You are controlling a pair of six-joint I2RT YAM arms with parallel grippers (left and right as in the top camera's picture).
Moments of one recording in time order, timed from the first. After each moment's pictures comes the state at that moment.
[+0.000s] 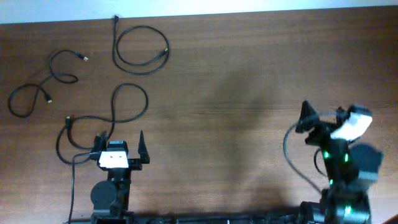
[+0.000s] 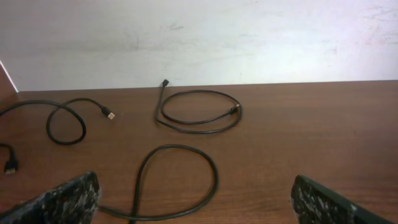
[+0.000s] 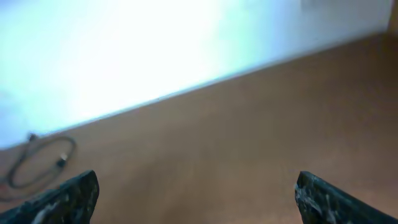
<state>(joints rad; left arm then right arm) -0.06 0.01 0.01 -0.08 -0.05 0.03 -0.19 0.41 0.41 -0.17 -0.16 0.28</state>
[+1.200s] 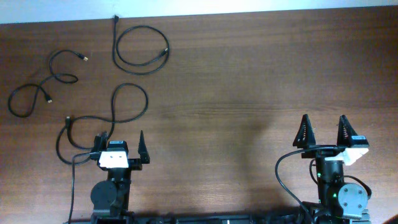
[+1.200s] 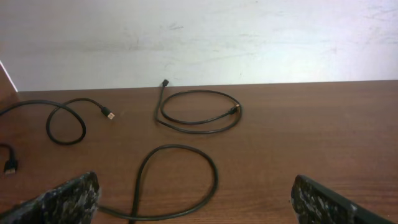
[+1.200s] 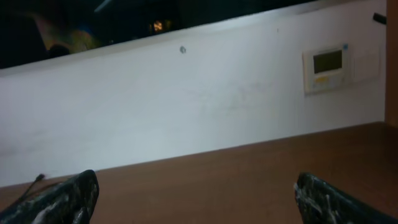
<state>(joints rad) -0.06 0.01 0.01 -0.08 -0.05 0.03 -0.19 0.01 0.12 0.06 -0.16 0.23</state>
